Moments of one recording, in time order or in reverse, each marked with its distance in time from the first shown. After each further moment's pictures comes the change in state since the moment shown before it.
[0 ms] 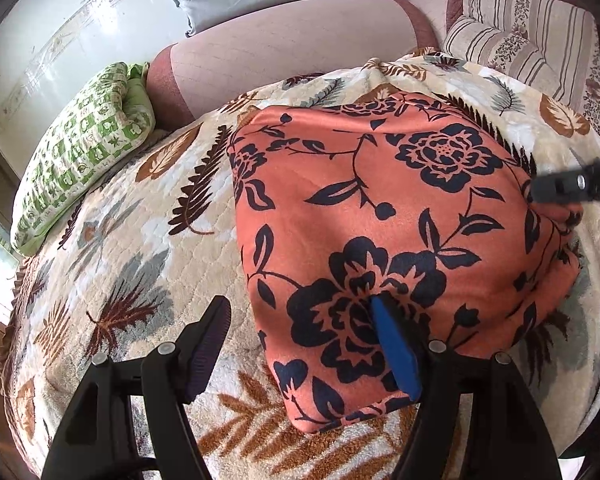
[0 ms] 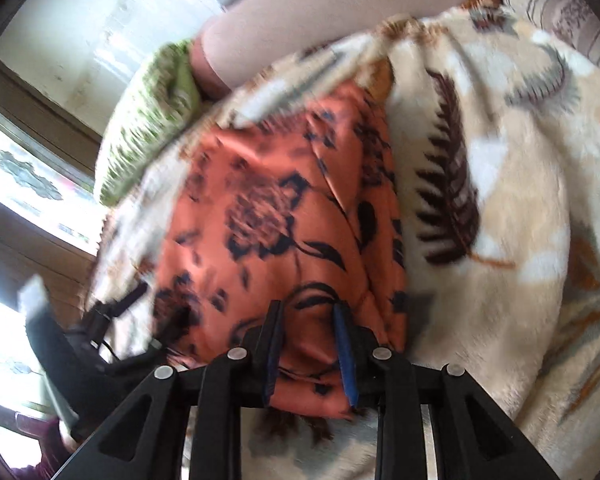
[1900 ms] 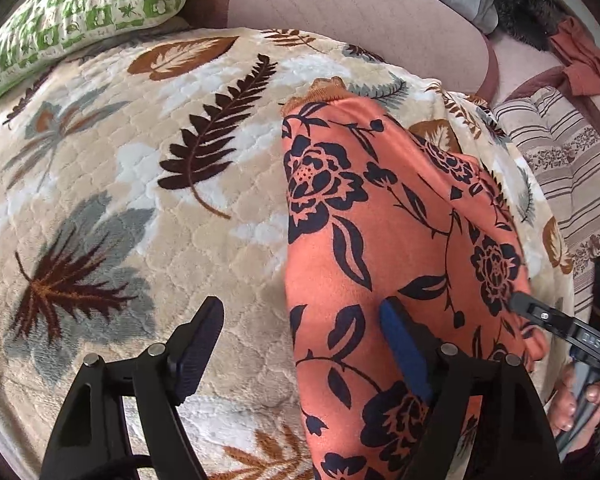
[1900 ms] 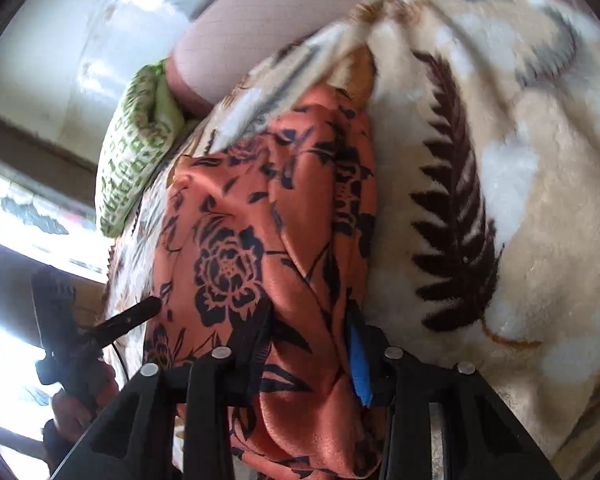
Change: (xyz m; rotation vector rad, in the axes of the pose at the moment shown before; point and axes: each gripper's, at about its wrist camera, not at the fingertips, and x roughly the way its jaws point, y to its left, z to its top) left arm 0.058 0.091 0.038 -0.434 0.220 -0.306; right arm 0.038 -0.026 0.028 0.052 0.014 0.024
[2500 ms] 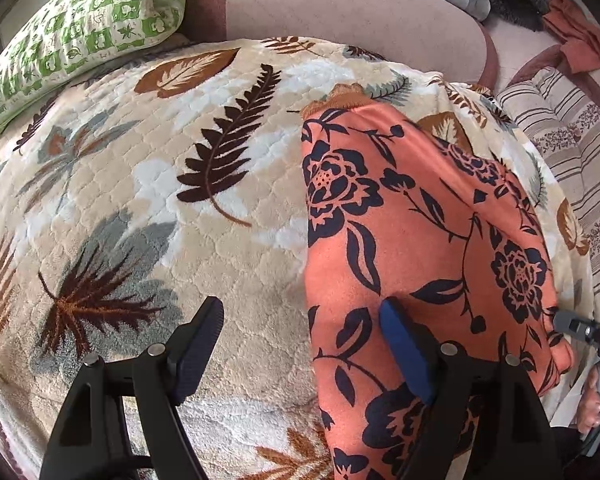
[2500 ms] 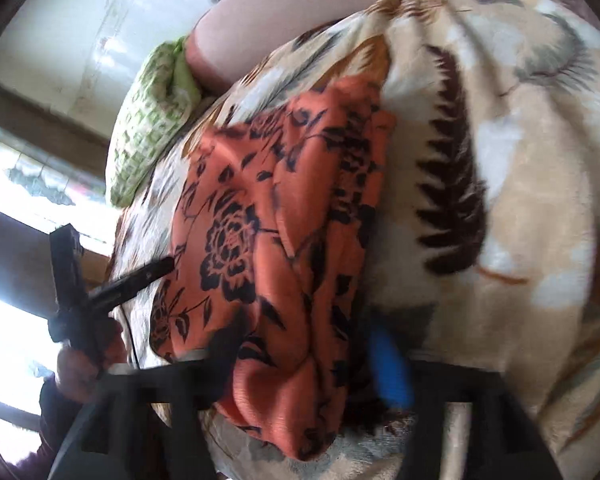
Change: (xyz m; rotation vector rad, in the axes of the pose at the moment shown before) left arm -0.004 0.003 -0.001 0.074 -0.018 0.059; right arm -0.017 -0.010 -0.021 0.058 0.054 0.060
